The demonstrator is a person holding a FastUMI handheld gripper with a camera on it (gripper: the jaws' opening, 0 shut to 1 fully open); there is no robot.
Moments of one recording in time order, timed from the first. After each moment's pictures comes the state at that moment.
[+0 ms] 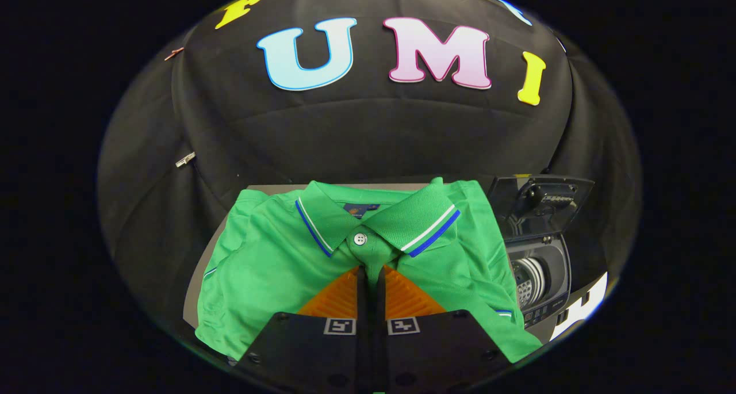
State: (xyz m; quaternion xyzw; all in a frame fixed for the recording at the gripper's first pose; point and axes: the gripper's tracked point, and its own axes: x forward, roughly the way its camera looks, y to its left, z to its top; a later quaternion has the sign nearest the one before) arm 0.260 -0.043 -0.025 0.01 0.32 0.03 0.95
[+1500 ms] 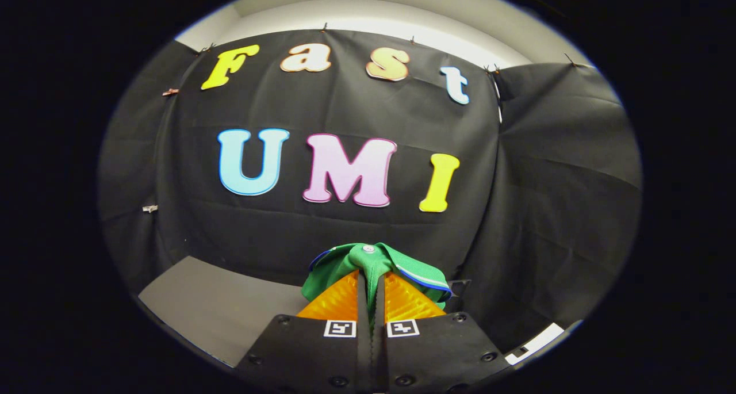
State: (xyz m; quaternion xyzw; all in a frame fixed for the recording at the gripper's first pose) arm 0.235 -0.296 0.164 -0.05 0.06 -0.07 0.99
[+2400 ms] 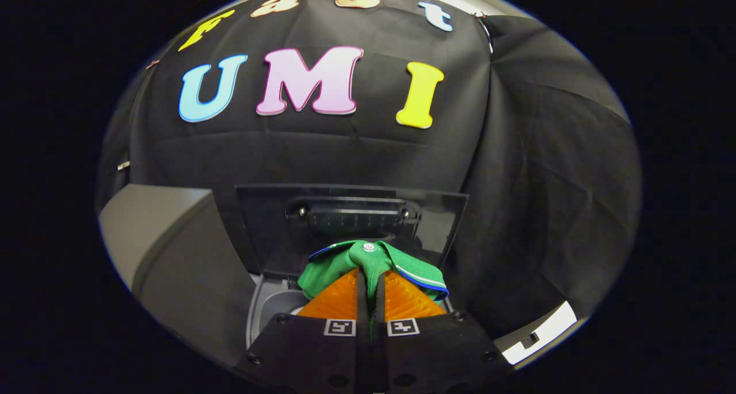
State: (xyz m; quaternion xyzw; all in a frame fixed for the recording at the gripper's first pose) arm 0.299 -0.421 -0.073 -0.05 0.19 -0.09 0.98
